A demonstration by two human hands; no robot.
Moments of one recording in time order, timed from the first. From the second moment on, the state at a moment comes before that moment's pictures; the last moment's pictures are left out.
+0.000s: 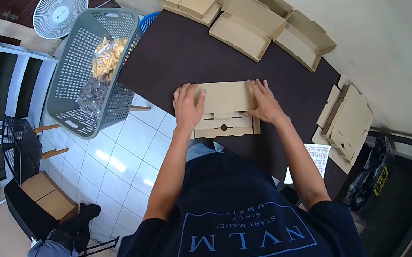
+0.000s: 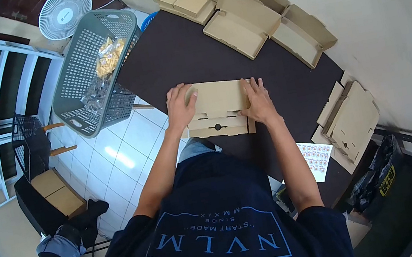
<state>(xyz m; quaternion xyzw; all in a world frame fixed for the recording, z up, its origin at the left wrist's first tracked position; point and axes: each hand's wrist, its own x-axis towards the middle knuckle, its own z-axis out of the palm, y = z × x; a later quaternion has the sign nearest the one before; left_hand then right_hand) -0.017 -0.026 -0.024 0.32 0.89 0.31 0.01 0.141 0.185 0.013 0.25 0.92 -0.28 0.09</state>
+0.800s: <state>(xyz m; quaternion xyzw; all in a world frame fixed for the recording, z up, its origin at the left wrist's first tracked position) -0.019 -0.044 -0.035 -0.11 0.73 0.54 0.41 0.147 0.158 -0.028 0.48 0.52 -0.70 -0.08</state>
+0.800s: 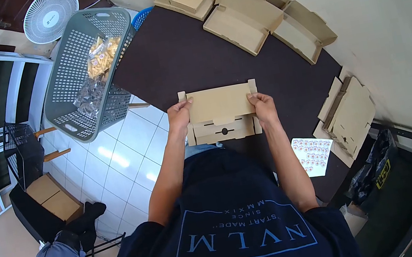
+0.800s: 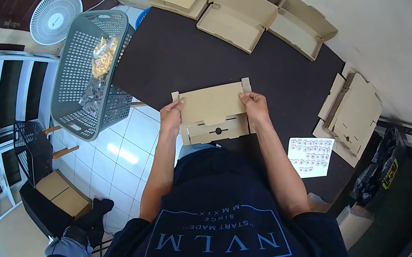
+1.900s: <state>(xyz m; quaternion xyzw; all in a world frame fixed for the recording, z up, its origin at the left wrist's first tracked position) -0.050 -0.001 0.033 0.30 0.83 0.47 0.02 0.110 0.182 0.004 0.47 0.62 -0.61 -0.13</state>
